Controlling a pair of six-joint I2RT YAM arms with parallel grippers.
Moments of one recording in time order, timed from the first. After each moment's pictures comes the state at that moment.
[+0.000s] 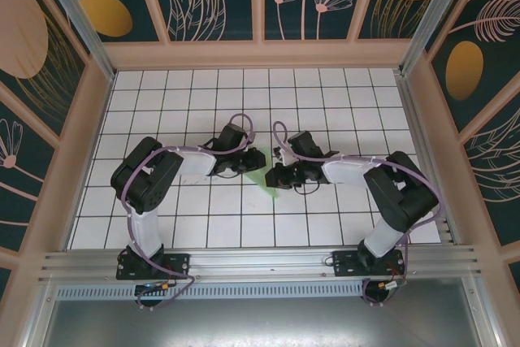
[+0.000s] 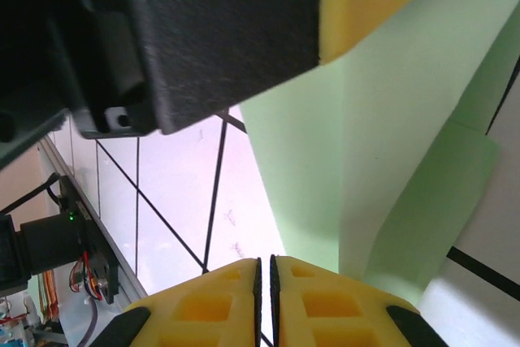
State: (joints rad) left arm -0.61 1.92 0.93 0.15 0.43 -0.79; right arm 0.64 1.65 0.76 -0.08 -0.66 0.60
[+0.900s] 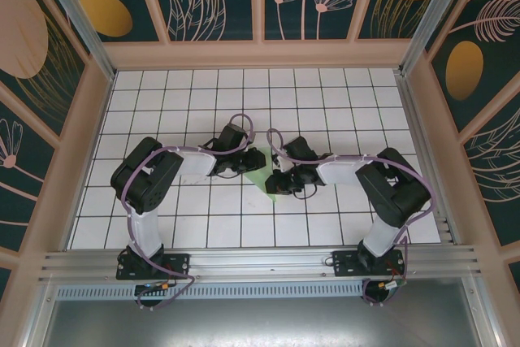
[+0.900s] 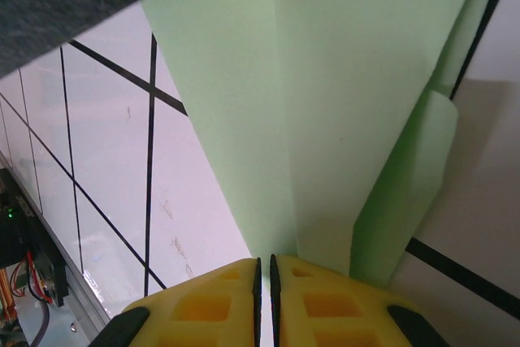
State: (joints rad) left arm -0.61 1.92 0.93 0.16 0.43 -0.79; right arm 0.68 1.70 0.76 -0.12 -0.59 0.56
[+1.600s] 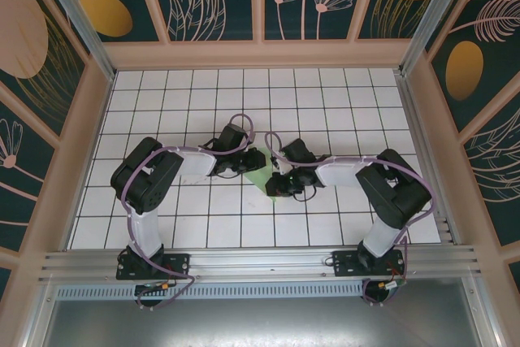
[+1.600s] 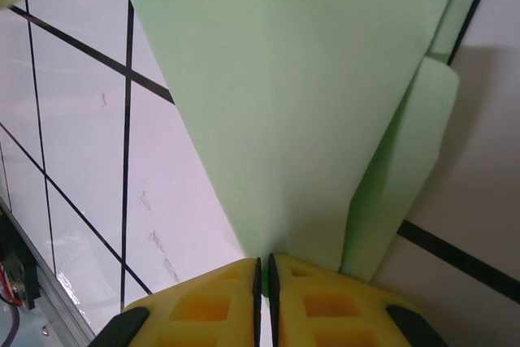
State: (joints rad) left arm -0.62 1.92 0.93 0.16 0.42 -0.79; right arm 0.70 1.69 0.74 -0.15 -0.53 0.54
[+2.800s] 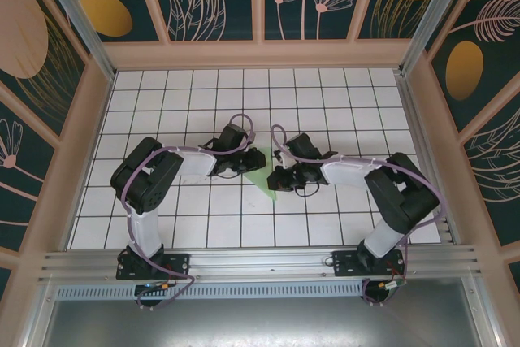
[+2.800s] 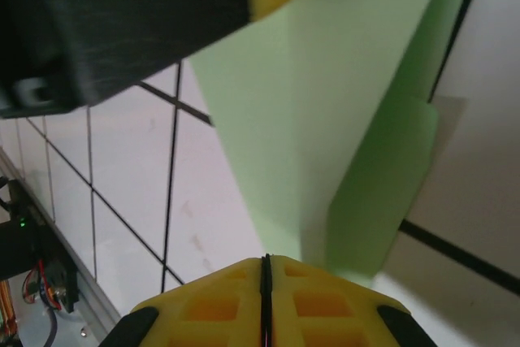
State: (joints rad) left arm -0.62 1.92 0.93 0.15 0.42 -0.79; right arm 0.66 1.65 0.76 -0.15 -0.56 0.58
